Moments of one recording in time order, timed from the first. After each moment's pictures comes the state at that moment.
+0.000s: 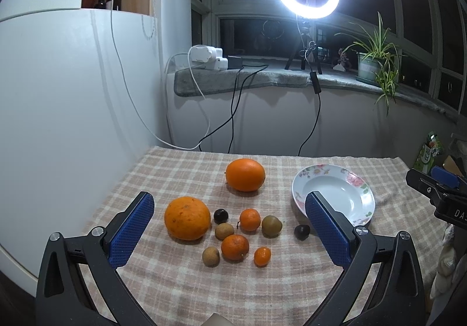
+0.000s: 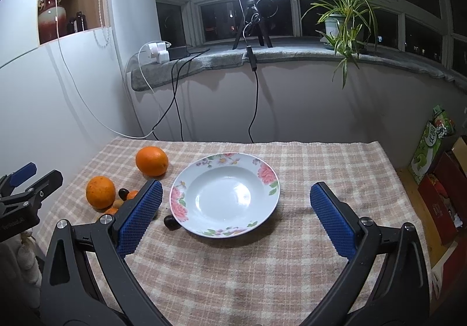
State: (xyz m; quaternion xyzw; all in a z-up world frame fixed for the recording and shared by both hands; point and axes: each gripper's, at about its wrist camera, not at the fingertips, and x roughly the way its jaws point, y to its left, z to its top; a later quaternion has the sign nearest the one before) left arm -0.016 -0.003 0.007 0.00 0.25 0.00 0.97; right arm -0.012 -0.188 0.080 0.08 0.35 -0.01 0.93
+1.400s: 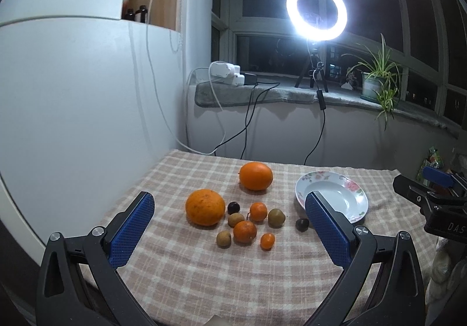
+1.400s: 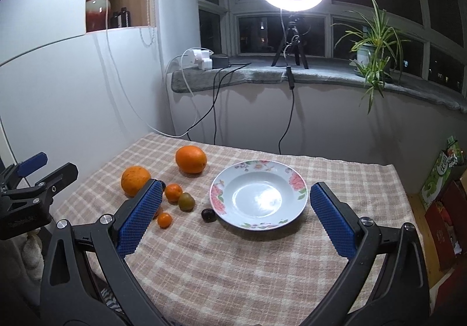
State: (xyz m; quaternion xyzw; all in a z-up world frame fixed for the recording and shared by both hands) left arm -0.079 0.010 0.014 -0.03 0.21 0.03 0.98; right arm -0.042 -0.146 0.107 0.04 0.32 0.07 0.94
